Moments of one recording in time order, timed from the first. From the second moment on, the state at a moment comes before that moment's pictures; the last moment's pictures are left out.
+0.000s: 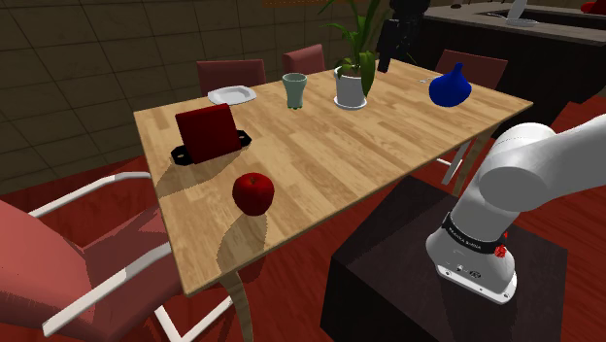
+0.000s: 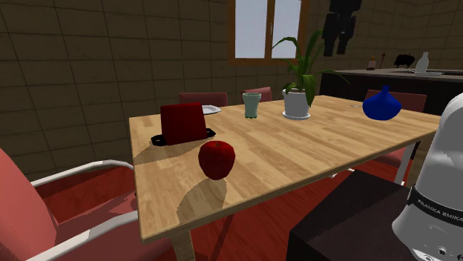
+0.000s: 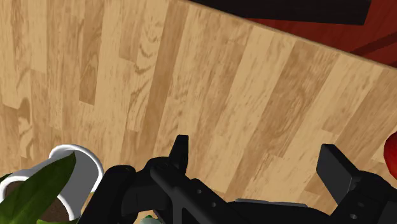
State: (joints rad) arm 0.00 -0.82 0.06 -2.33 -0.04 1.59 0.00
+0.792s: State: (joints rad) arm 0.05 -0.62 0.22 -2.34 0.07 1.77 0.17
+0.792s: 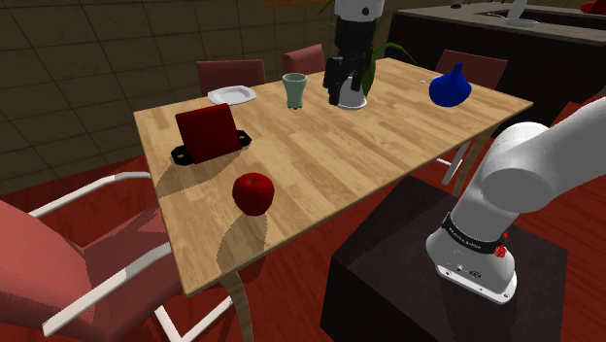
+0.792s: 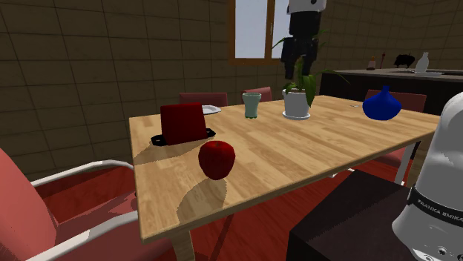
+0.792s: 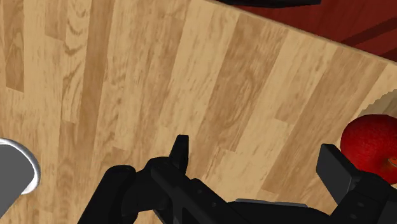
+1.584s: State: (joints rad) arm 0.08 -0.26 0.41 -2.20 0.08 1.97 0.38
